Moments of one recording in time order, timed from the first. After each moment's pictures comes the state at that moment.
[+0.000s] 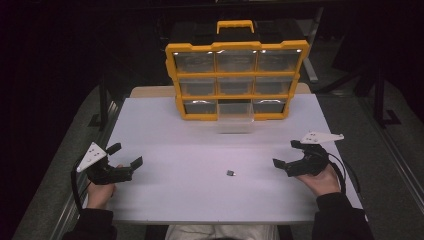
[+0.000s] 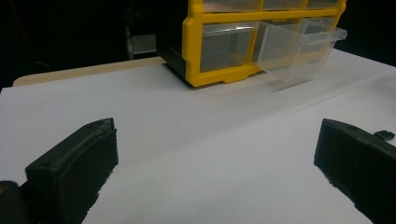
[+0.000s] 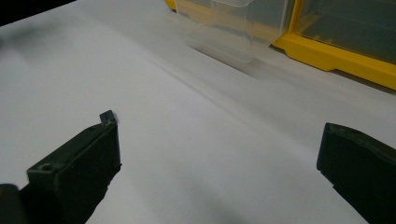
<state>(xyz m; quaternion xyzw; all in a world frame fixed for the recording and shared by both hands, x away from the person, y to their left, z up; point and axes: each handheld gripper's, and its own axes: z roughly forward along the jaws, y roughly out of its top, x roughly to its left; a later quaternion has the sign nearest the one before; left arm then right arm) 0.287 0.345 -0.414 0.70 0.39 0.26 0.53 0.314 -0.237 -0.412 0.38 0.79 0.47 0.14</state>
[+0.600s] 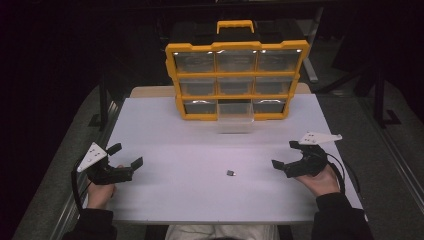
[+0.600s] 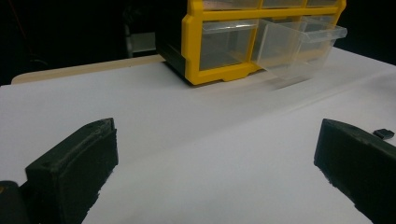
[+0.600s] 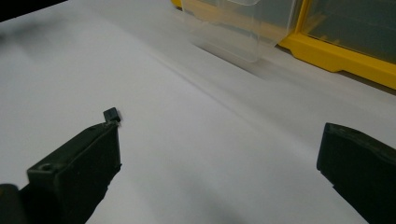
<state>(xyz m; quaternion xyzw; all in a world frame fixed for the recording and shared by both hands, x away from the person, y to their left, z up) 0.287 0.344 -0.415 0.70 0.40 0.26 0.53 0.313 -0.234 -0.412 0.37 0.79 0.46 0.14</state>
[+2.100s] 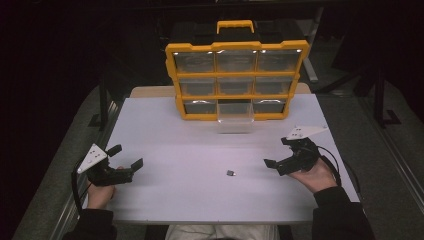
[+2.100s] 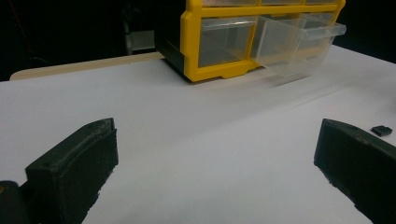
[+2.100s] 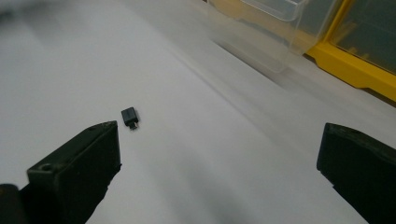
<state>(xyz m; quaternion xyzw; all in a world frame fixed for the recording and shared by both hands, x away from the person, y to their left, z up) 0.284 0.344 -0.417 0.70 0.40 0.26 0.53 0.319 -0.207 -0.388 0.34 0.83 0.42 0.13</state>
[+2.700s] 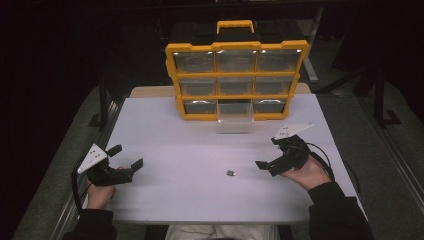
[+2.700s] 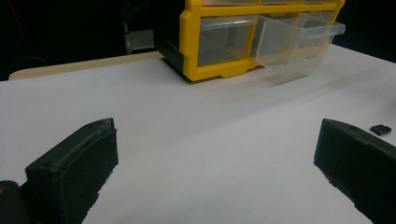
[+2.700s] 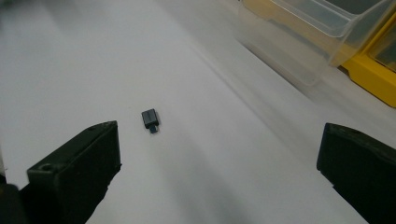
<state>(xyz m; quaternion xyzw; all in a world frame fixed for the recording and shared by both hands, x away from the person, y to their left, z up) 0.285 0.344 -0.417 0.70 0.40 0.26 0.53 0.323 -0.181 -0.379 0.30 0.86 0.40 0.11</state>
